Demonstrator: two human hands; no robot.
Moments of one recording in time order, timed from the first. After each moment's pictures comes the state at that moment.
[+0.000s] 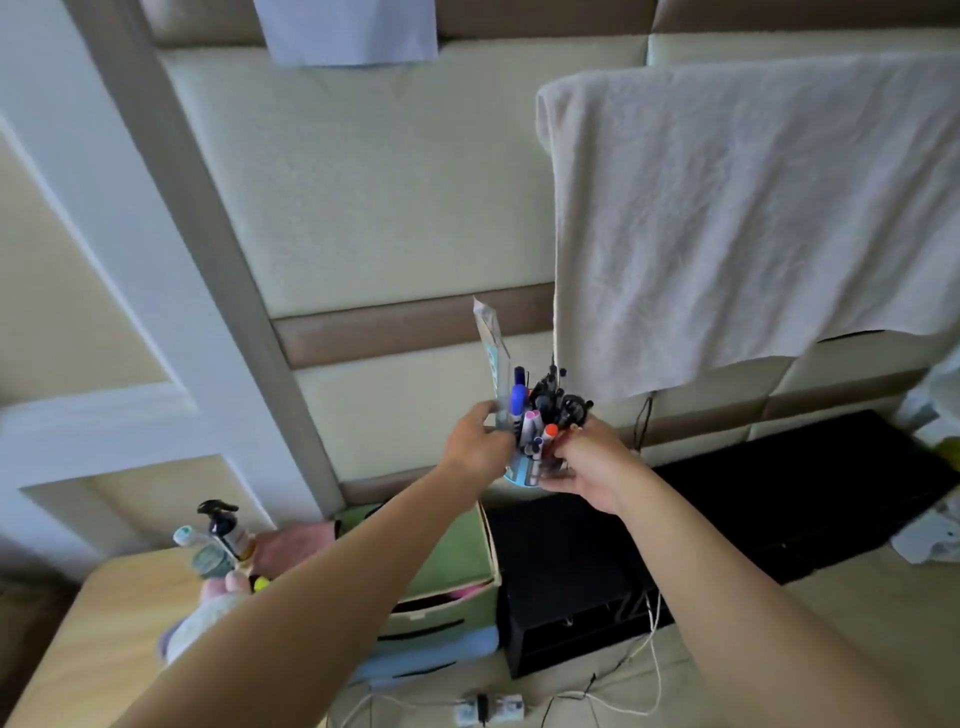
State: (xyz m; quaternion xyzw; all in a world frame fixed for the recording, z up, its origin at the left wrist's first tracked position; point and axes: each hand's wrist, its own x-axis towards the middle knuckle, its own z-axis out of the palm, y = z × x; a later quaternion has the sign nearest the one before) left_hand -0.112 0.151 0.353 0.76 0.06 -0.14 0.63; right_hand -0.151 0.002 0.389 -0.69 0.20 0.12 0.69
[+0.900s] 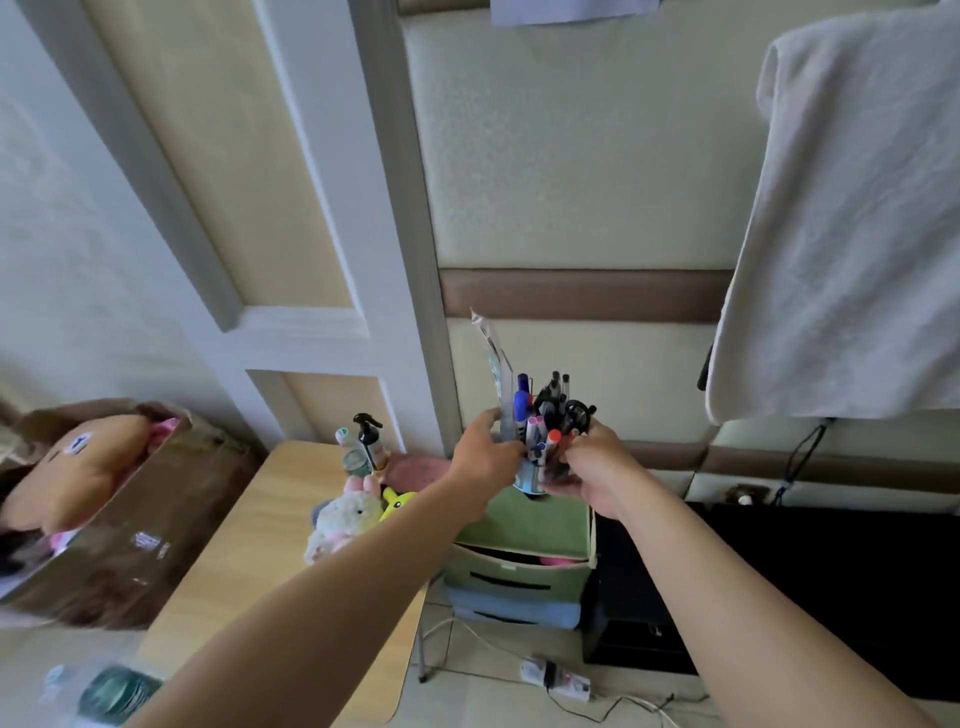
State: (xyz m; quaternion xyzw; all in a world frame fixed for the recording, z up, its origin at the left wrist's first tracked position) left_hand -0.191 0.265 0.347 0.75 0.23 -0.05 0.62; right_hand -0.172 0.125 0.381 -0.69 0.13 0.26 0.66
